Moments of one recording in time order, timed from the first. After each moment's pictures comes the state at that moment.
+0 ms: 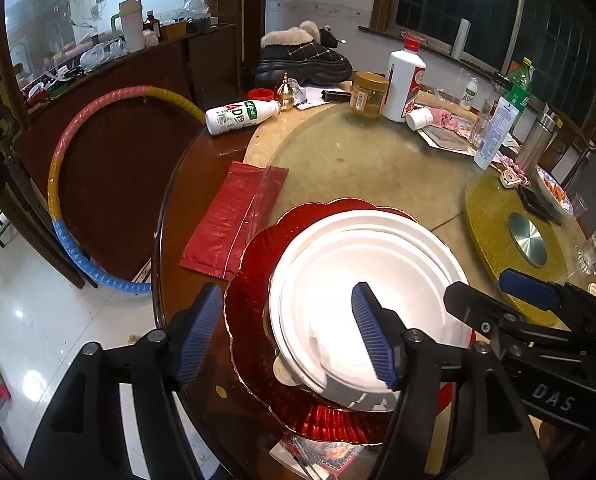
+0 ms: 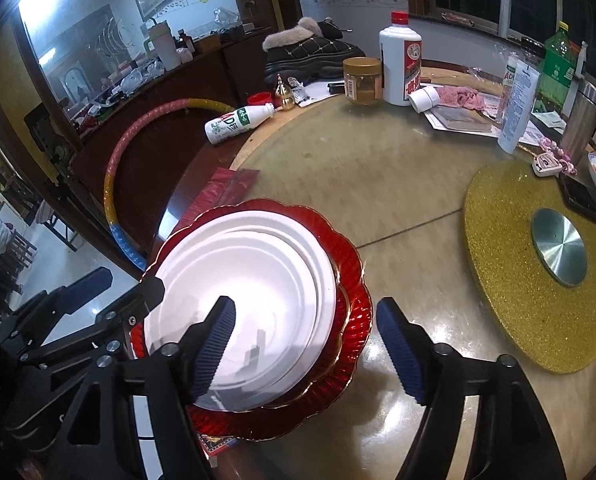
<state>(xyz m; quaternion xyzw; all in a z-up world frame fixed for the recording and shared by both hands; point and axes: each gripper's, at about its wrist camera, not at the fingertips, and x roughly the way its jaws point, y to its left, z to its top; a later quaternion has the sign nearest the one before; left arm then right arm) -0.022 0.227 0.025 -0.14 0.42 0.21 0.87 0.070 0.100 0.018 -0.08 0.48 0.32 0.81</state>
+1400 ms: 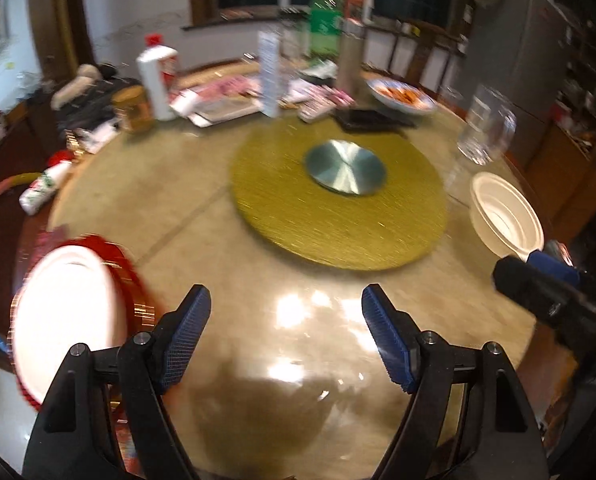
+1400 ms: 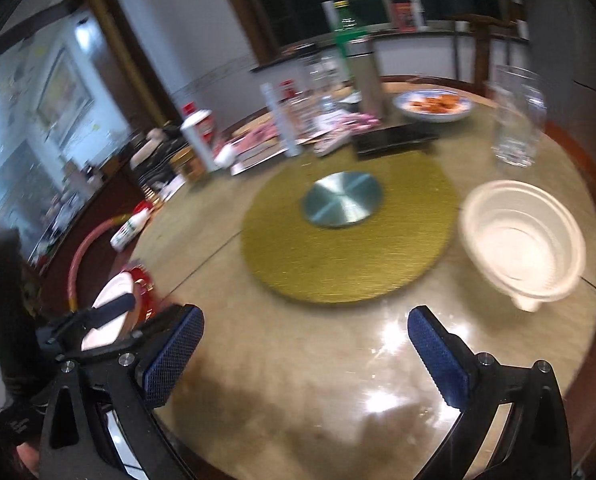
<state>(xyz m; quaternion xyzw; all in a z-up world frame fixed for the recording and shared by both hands) 0.057 -0.001 0.034 -0.02 0.46 -0.02 0.89 0.063 -0.191 0.040 0.10 0.42 0.15 0.89</state>
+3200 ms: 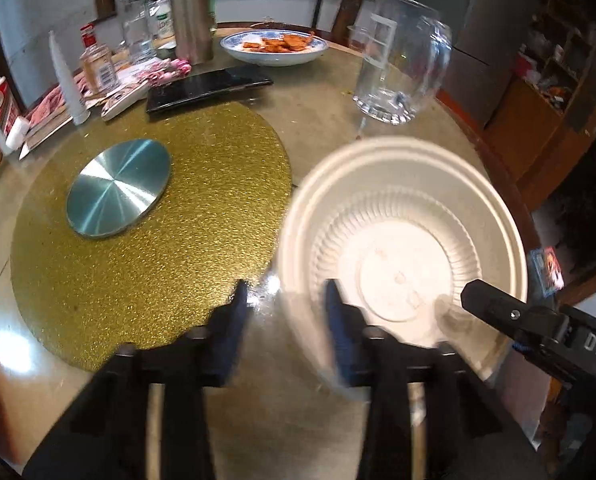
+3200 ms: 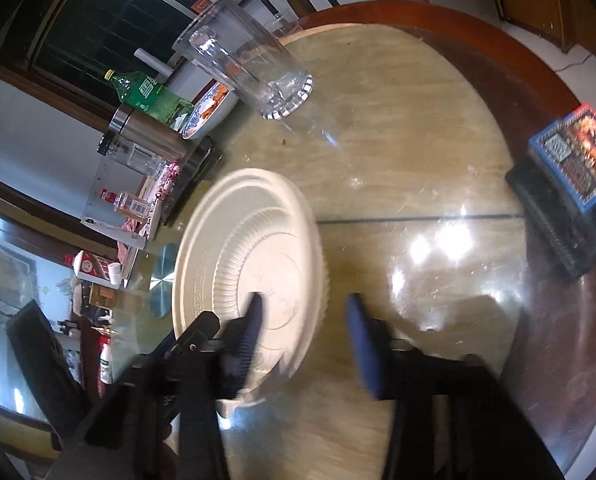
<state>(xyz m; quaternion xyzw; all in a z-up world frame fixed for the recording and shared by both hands) 0.166 -0.211 -0.027 0.02 0.49 -0.11 0.86 0.135 -0.428 -0.056 0.35 0.48 0.00 0.81</state>
